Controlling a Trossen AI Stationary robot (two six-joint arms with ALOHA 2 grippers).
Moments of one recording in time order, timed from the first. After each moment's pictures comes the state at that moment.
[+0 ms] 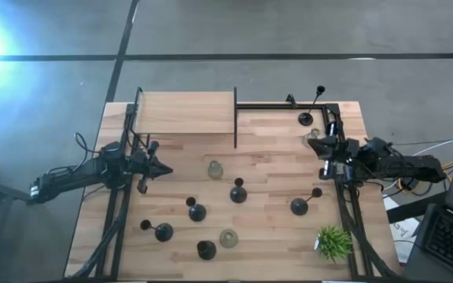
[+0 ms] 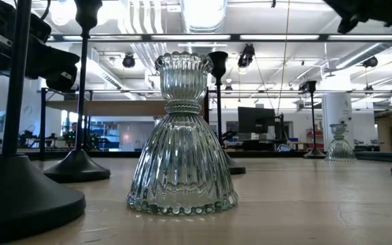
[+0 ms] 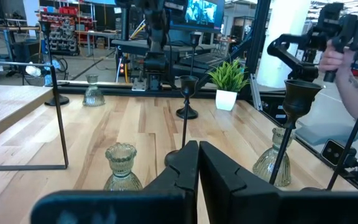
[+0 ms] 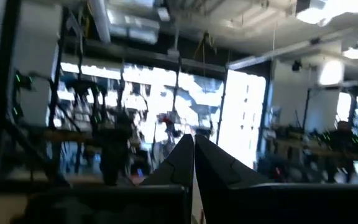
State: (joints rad) left arm 0.28 0.09 0.05 -0.06 0.43 -0.06; right arm -0.02 0.27 0.26 0.33 0.18 -0.19
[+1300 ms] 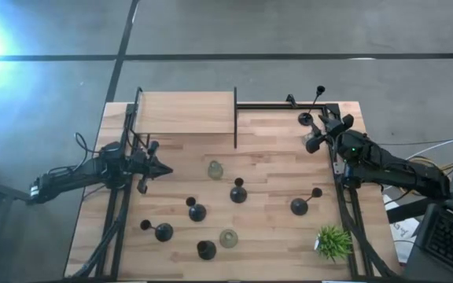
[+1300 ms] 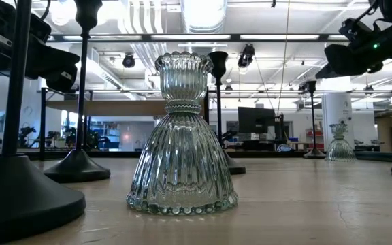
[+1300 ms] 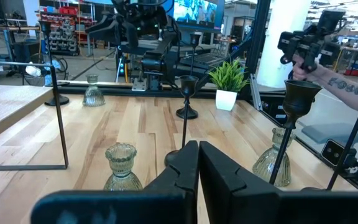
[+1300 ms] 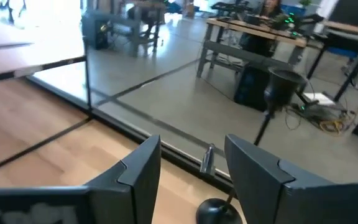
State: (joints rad) left arm 0.28 0.09 0.05 -0.06 0.43 -0.06; right arm -0.35 0.30 0.30 -0.23 0.71 0.02
